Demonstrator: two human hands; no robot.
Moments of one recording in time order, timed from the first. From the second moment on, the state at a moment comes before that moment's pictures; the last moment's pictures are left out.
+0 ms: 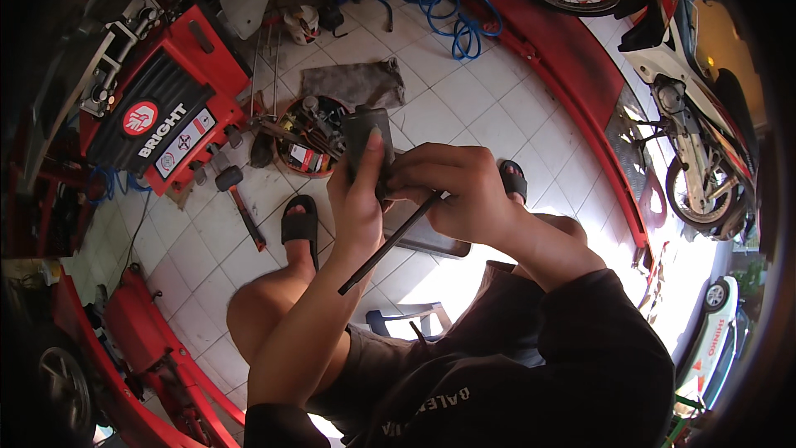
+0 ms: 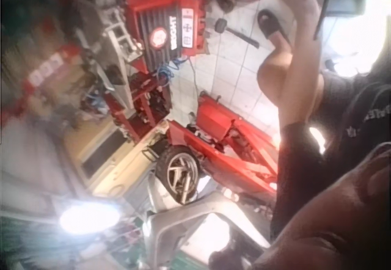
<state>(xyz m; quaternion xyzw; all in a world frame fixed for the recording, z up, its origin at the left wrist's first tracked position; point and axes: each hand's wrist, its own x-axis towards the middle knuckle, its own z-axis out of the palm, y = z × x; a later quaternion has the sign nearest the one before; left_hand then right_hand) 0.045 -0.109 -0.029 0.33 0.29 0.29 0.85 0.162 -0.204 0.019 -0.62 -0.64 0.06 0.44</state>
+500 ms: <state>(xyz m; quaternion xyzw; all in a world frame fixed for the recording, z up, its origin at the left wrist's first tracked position) 0.044 -0.109 -0.021 0.35 0.31 0.28 0.84 0.174 -0.208 0.019 -0.56 -0.75 -0.13 0.33</state>
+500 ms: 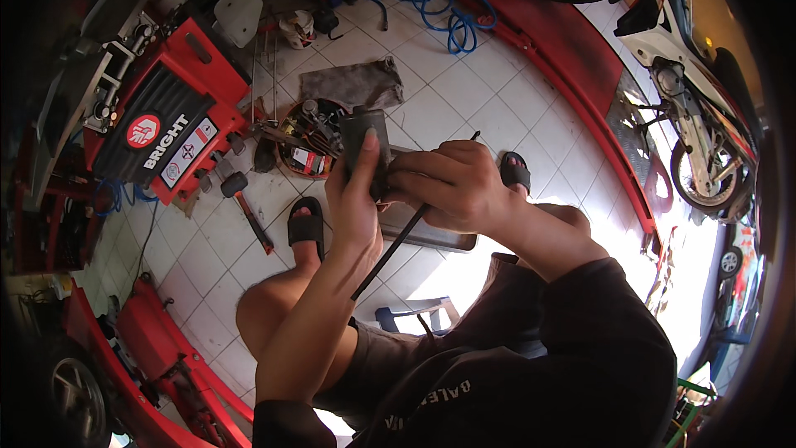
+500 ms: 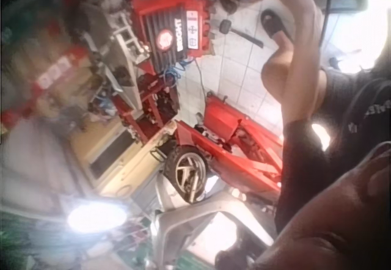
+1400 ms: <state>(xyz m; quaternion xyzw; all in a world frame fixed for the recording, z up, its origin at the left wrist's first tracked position) 0.041 -0.108 -0.020 0.19 0.27 0.17 0.93 0.166 -0.208 0.018 -0.60 -0.68 -0.02 0.43</state>
